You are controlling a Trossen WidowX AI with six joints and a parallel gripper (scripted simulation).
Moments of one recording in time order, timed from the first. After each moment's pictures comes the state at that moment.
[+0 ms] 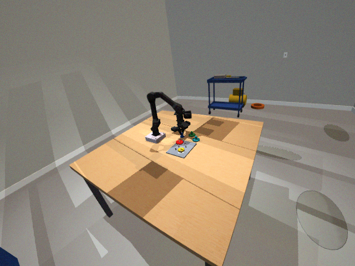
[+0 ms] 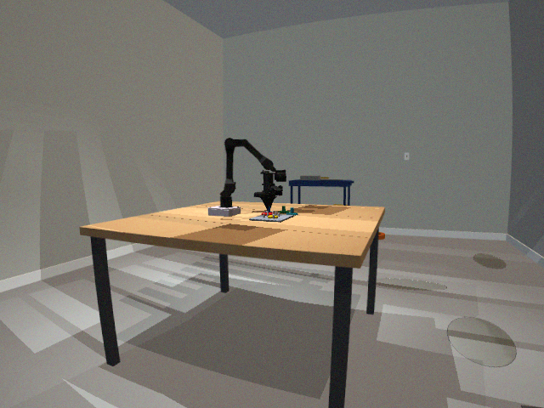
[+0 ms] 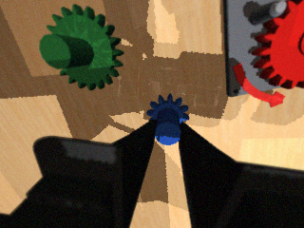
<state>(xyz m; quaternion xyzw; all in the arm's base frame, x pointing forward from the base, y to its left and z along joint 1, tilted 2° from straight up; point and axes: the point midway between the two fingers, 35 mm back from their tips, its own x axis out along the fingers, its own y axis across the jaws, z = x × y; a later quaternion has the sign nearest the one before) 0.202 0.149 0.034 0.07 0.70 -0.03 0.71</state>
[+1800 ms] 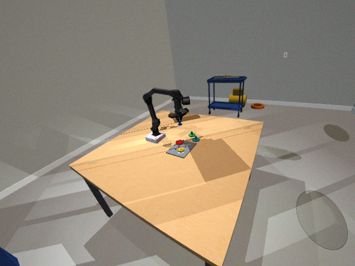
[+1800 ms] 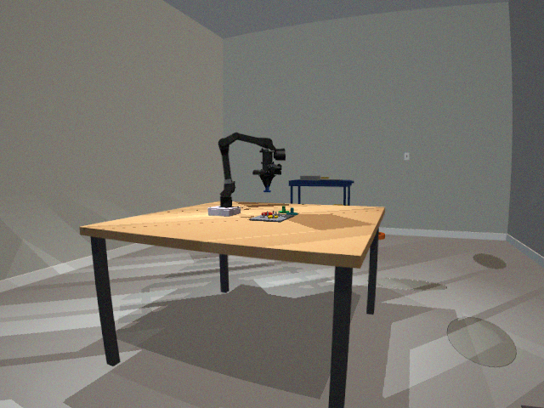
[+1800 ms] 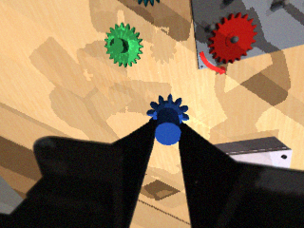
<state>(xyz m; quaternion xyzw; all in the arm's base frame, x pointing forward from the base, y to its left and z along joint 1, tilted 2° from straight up) 0.191 0.143 0.158 0.06 0.70 -0.03 0.71</state>
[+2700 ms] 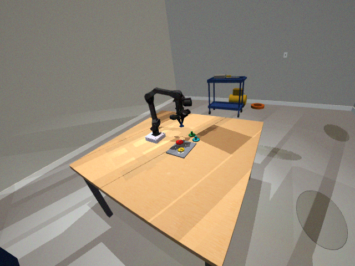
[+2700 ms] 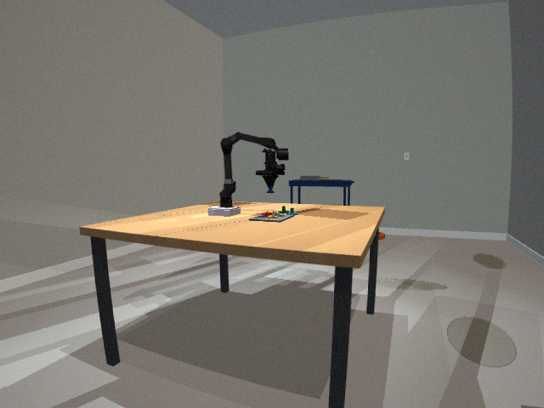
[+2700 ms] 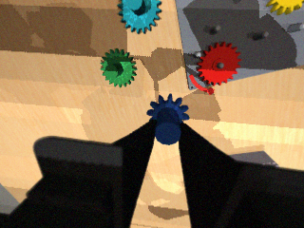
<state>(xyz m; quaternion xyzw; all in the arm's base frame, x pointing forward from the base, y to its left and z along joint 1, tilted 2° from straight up) 0.224 0.128 0.157 0.07 0.69 -0.04 0.72</state>
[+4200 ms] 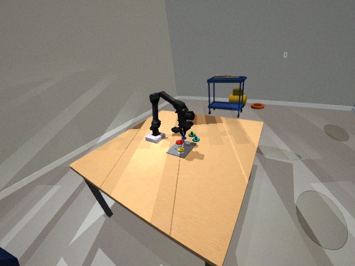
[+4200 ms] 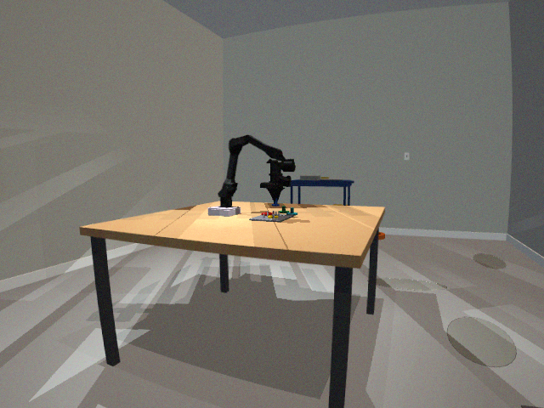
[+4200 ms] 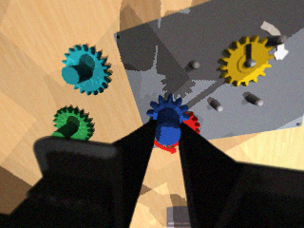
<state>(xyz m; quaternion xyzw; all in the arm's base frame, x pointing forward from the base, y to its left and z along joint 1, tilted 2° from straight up) 0.305 0.062 0.093 0.07 0.69 -0.04 0.72</state>
